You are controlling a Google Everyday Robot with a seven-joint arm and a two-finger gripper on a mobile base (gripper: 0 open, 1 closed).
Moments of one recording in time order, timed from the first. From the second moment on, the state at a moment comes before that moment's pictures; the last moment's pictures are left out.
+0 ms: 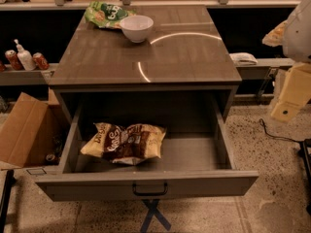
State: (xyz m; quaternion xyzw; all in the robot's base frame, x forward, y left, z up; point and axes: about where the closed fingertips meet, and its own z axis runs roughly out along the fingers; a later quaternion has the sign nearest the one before) arm 0.438 -0.217 0.976 -0.60 0.78 -0.03 0.16
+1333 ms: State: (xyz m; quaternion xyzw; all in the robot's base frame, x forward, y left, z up) arm 0.470 -0.139 0.802 -0.63 0.75 0.10 0.16
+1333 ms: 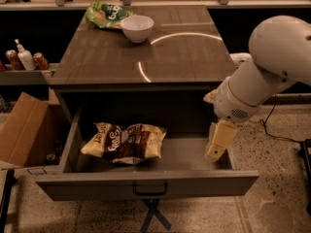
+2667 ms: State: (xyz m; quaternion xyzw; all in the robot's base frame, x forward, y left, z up) arm 0.512 -0.077 0.736 -0.64 0.74 0.14 0.16
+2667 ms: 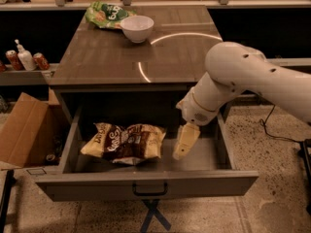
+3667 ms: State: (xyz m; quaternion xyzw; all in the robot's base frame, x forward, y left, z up) arm 0.559 -0.012 0.692 -0.60 0.76 0.17 0.18
